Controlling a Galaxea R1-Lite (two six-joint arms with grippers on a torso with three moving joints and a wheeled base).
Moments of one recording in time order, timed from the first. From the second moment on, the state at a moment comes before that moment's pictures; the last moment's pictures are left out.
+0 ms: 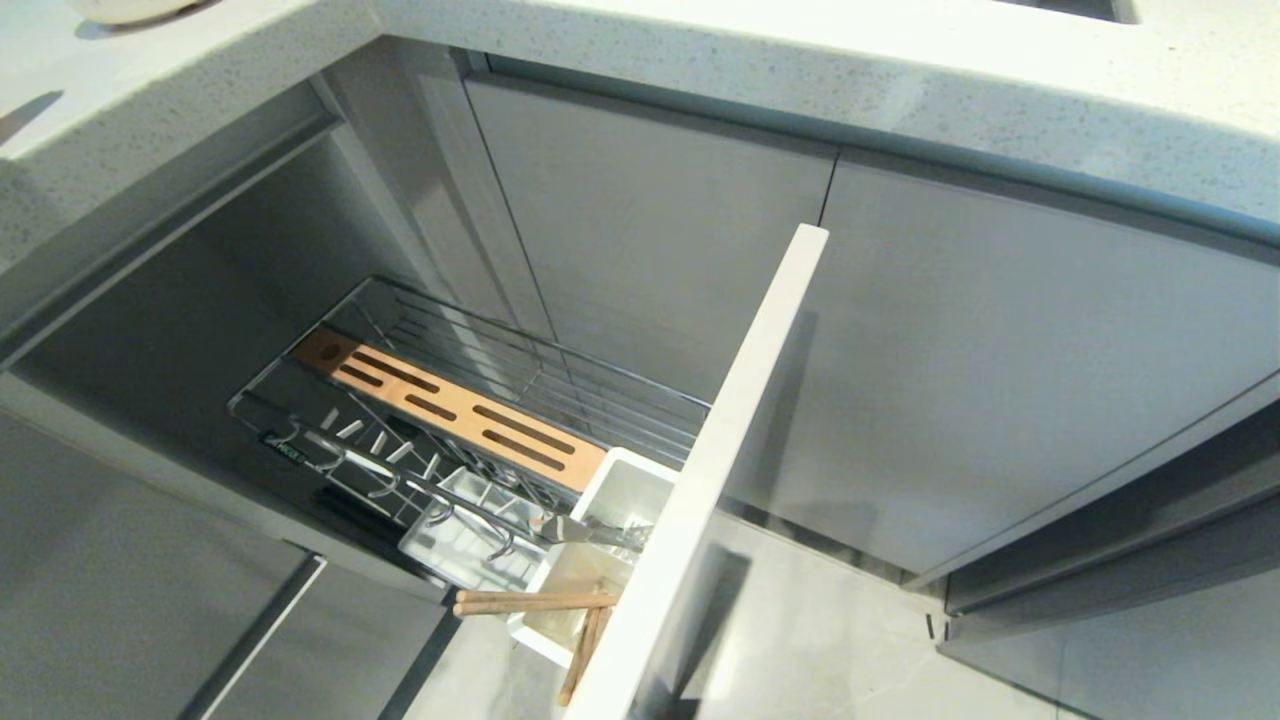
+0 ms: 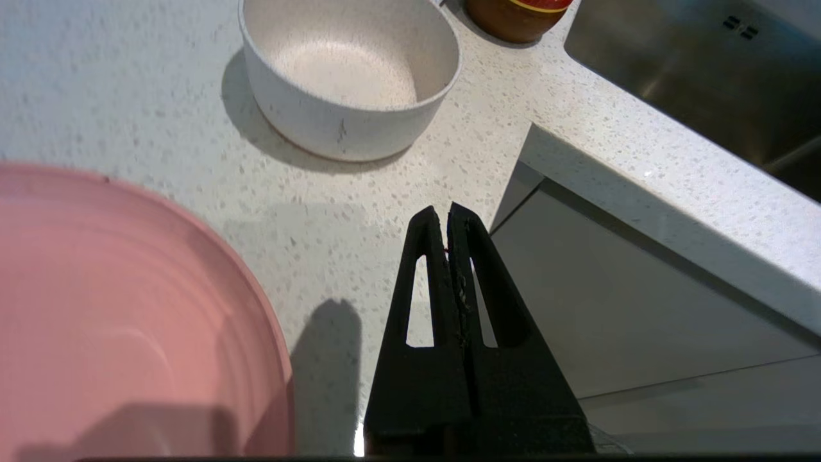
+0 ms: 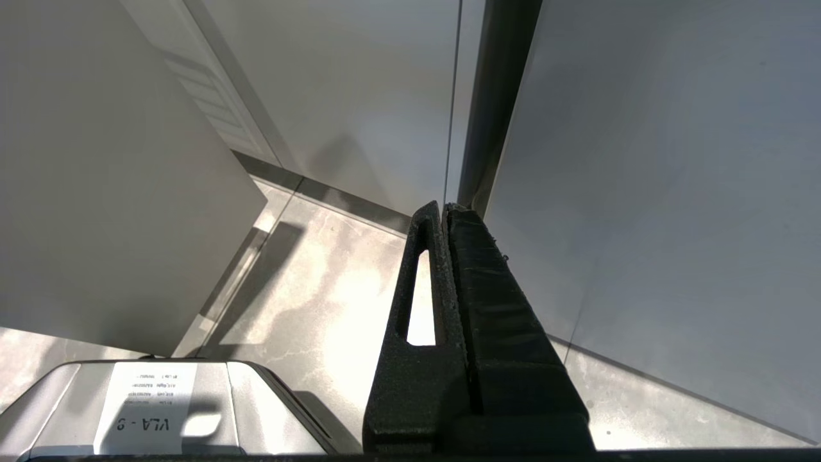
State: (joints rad) left arm 0.24 1.37 -1.95 0.48 -0.35 -0.21; right arm 0.01 0.00 0.00 0.00 0.00 0.02
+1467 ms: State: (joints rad) left arm 0.17 1.50 -1.96 0.28 -0.31 0.07; right arm 0.01 0.00 0.00 0.00 0.00 0.02
